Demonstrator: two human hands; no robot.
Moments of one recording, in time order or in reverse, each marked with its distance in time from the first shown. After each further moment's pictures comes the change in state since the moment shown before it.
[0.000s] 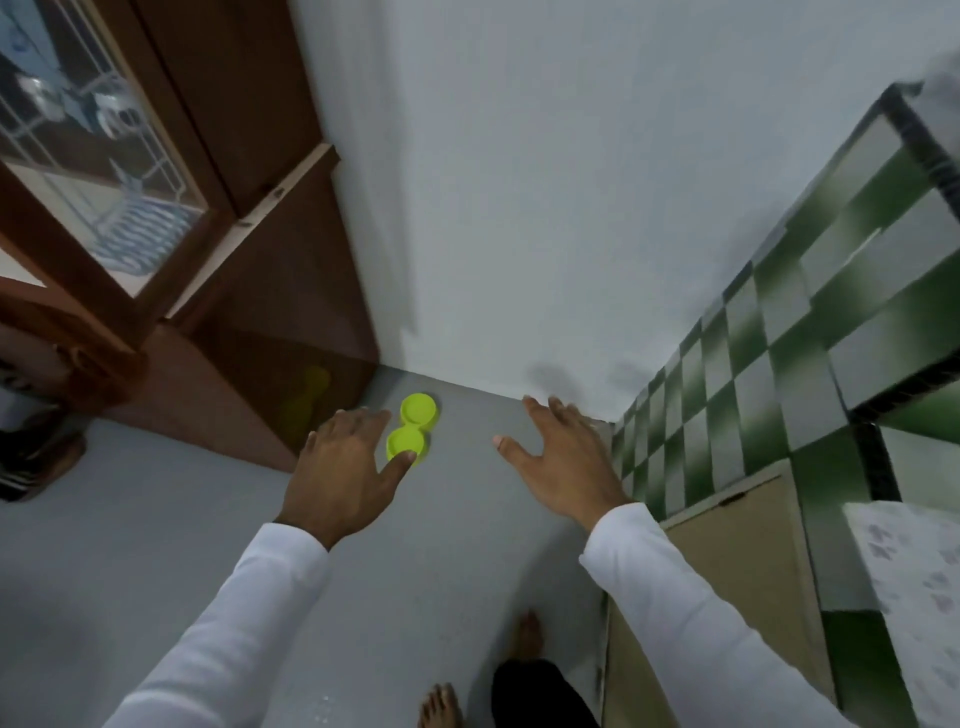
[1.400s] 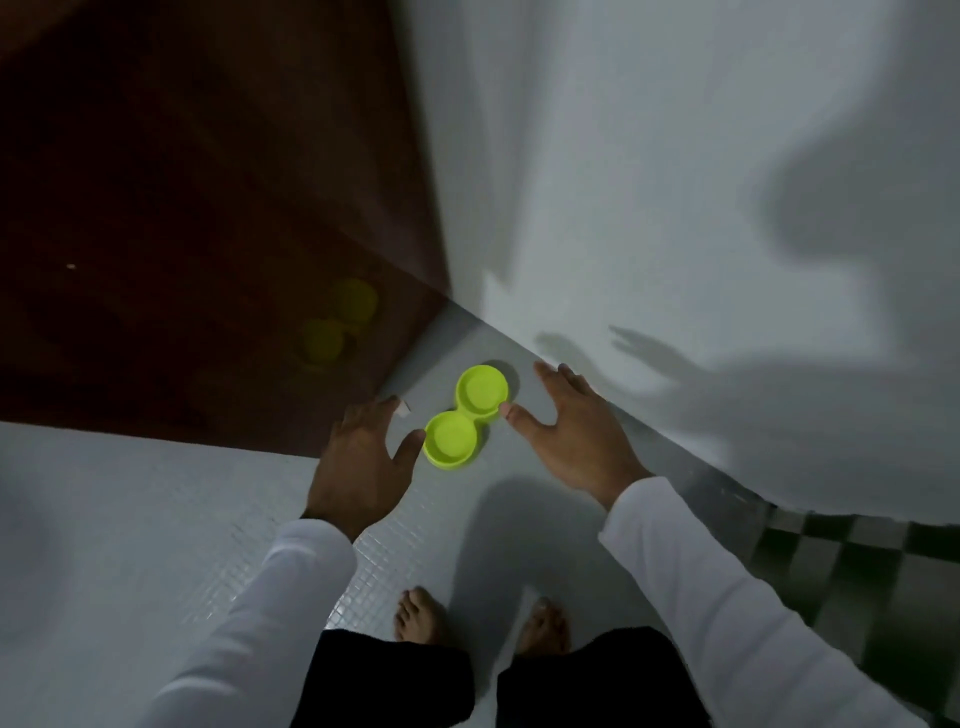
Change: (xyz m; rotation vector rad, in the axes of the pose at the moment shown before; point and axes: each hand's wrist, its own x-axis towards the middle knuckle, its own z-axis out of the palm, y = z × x) left_hand 0.339 -0.147 0.256 -0.264 -0.063 -0.505; right_hand 0.499 0.016 0.219 0.083 -0.348 -0.165
